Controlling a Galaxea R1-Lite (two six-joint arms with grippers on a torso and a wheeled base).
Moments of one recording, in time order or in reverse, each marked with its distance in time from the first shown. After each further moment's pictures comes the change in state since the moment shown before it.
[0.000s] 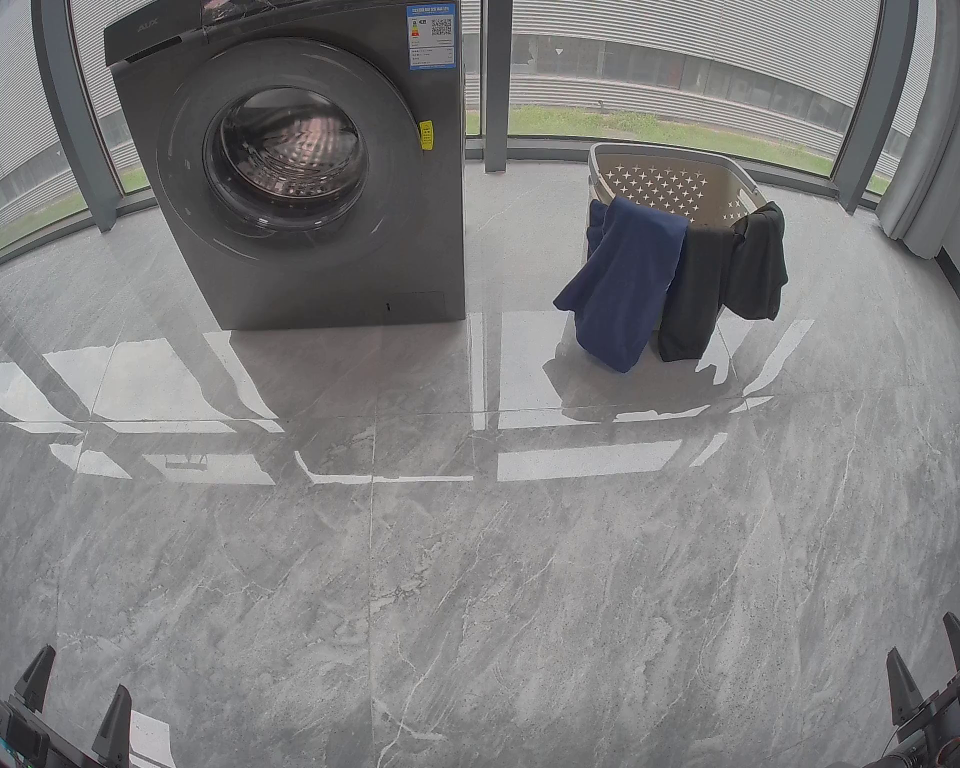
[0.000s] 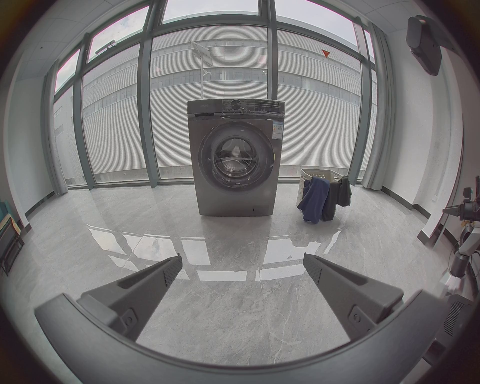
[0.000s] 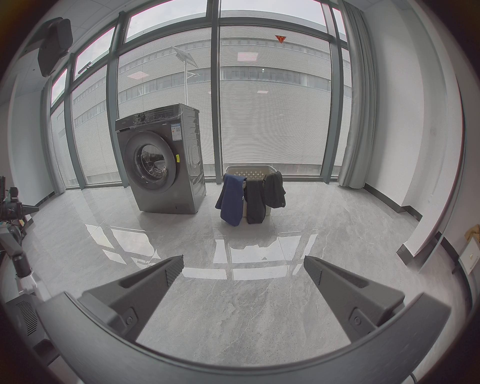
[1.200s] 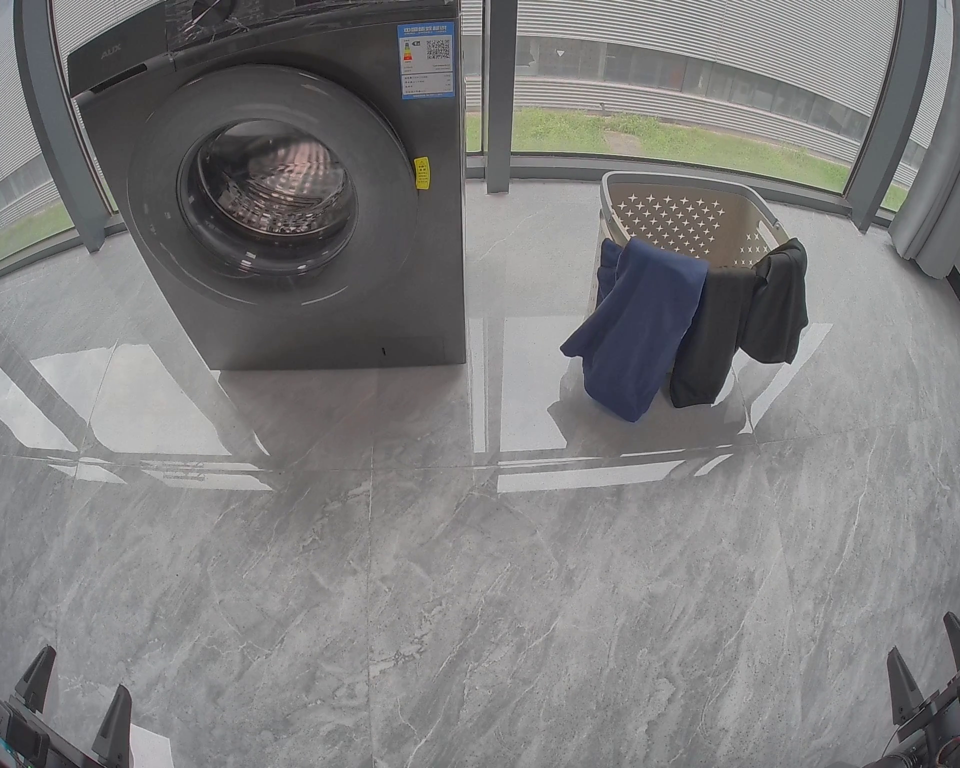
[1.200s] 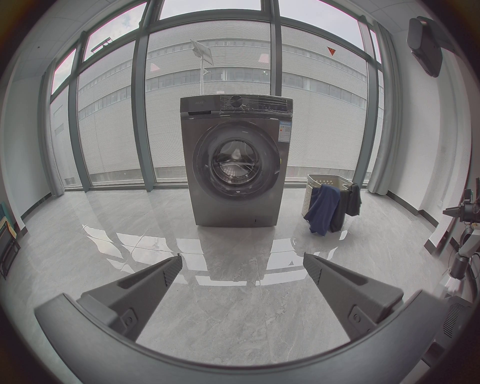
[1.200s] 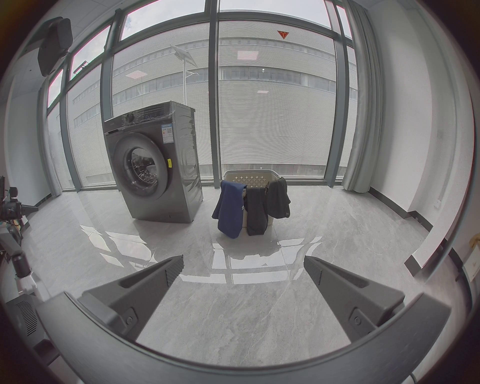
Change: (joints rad) left arm -0.001 0.000 0.000 0.000 0.001 -0.007; right arm -0.002 0.000 0.000 0.000 0.000 0.000
